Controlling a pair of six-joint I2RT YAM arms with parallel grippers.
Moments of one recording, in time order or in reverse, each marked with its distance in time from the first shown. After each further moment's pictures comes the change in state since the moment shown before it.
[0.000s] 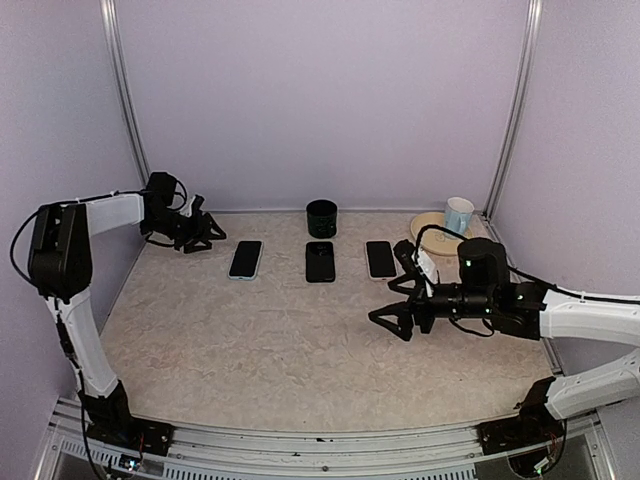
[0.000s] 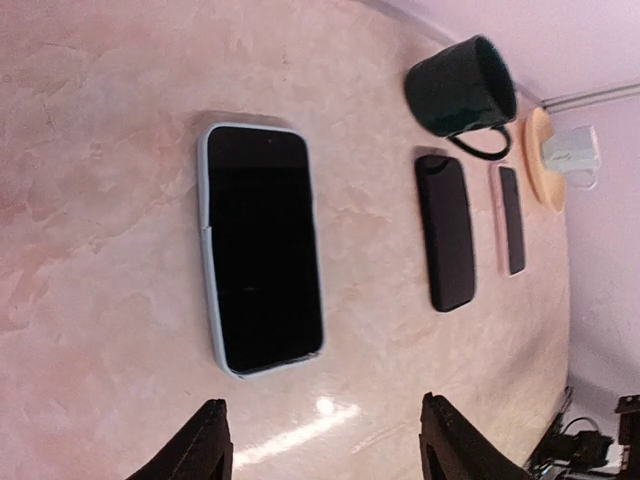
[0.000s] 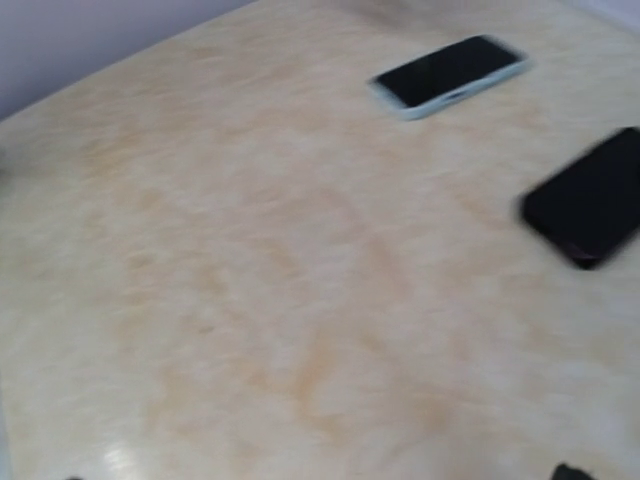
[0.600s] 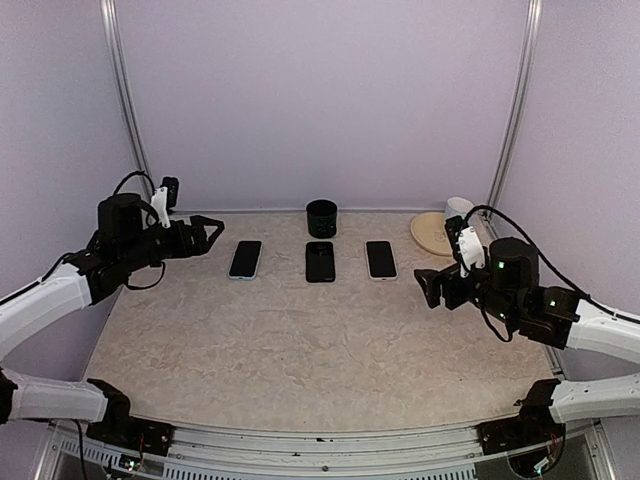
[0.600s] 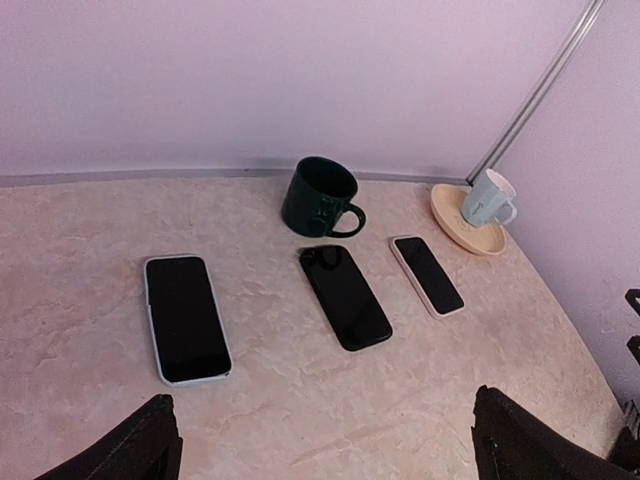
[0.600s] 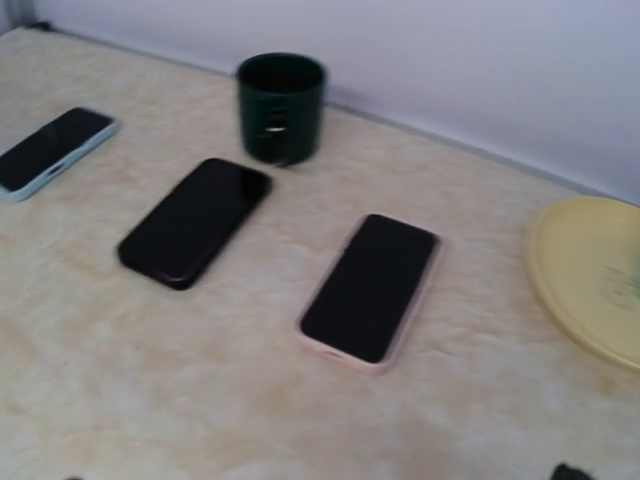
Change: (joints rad) left arm -0.283 -0.824 -0.663 0.512 -0.363 -0.040; right arm -0.006 -0.204 -0.016 -0.123 0.652 0.023
